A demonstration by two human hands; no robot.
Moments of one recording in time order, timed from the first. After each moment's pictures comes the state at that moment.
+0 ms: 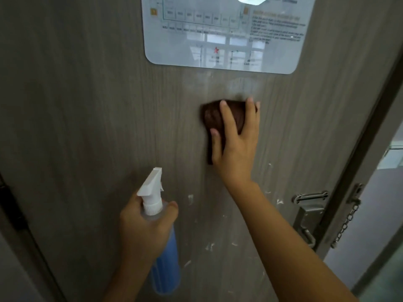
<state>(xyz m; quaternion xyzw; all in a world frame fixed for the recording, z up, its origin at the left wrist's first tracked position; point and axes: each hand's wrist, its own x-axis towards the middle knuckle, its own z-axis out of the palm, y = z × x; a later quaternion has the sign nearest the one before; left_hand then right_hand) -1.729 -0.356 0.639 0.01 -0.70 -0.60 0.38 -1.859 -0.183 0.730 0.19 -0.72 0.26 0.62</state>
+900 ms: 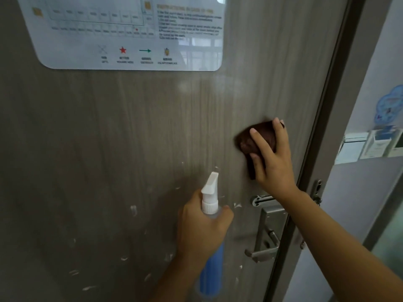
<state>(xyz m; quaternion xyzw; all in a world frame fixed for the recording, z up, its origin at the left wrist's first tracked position) -1.764 -0.140 0.645 -0.06 -0.75 -0.60 0.26 -1.891 0.070 0.691 0.25 -0.78 0.17 0.55</state>
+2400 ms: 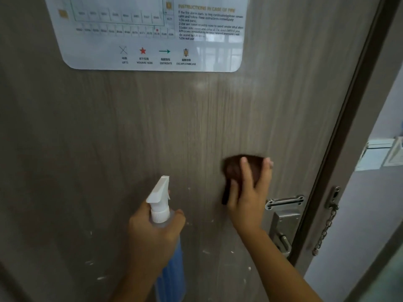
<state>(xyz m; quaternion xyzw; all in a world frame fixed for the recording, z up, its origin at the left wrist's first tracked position) -1.745 -0.235 0.641 0.04 -0.74 -0.57 0.35 -1.877 -0.038 0.609 0.12 -0.76 0.33 0.55</state>
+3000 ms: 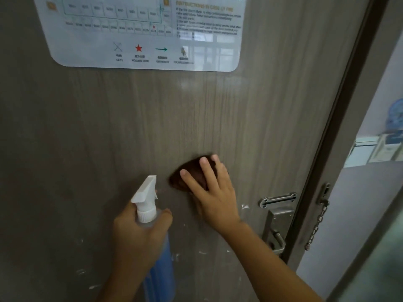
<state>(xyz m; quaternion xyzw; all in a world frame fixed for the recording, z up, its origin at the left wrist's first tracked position) -1.750 -0.255 0.646 0.05 -0.74 -0.57 0.35 -1.878 -0.084 0.619 0.29 -0.76 0.11 0.58</state>
